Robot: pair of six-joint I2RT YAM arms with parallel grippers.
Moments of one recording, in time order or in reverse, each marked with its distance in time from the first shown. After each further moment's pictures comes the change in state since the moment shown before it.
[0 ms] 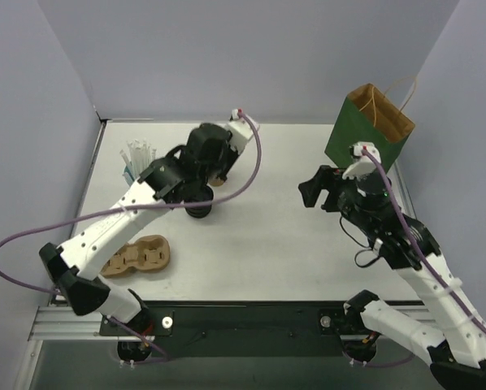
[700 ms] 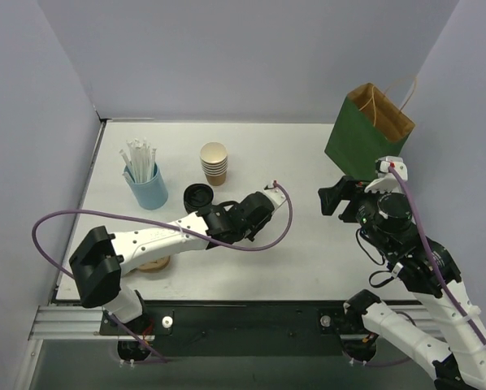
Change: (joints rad) left arm -0.320 0.027 -0.506 0.185 -0.056 -0.289; right arm 0.000 -0.222 -0.050 -0.067 0.159 -0.006
